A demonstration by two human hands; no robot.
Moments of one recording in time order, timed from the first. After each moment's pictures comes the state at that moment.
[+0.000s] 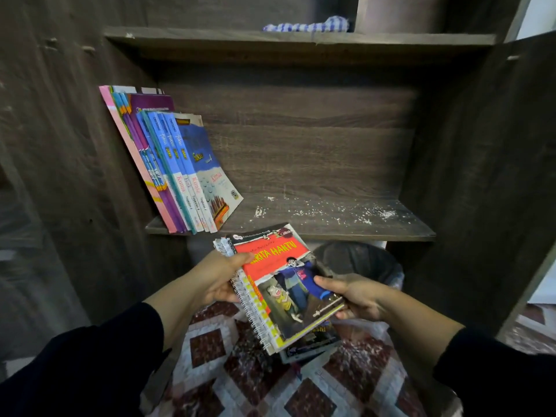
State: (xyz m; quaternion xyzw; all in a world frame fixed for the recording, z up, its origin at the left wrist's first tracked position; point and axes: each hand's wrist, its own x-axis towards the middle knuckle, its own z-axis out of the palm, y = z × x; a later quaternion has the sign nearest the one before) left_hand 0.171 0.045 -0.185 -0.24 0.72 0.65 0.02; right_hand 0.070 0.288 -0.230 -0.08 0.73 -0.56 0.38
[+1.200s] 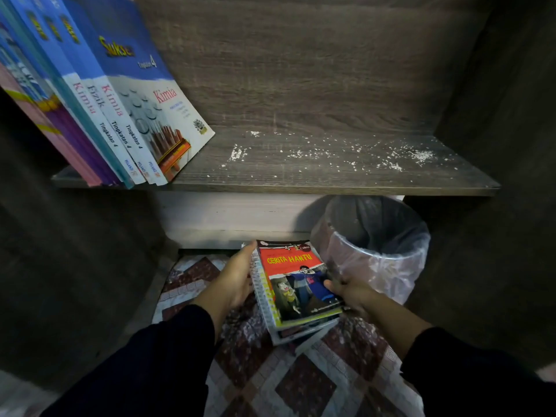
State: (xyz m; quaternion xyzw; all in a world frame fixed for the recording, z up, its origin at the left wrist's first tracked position) left_hand 0.048 0.065 -0.348 -0.32 0.57 0.75 0.06; right_hand -0.018 0.276 -0.398 0.07 0.77 -0.56 0.30
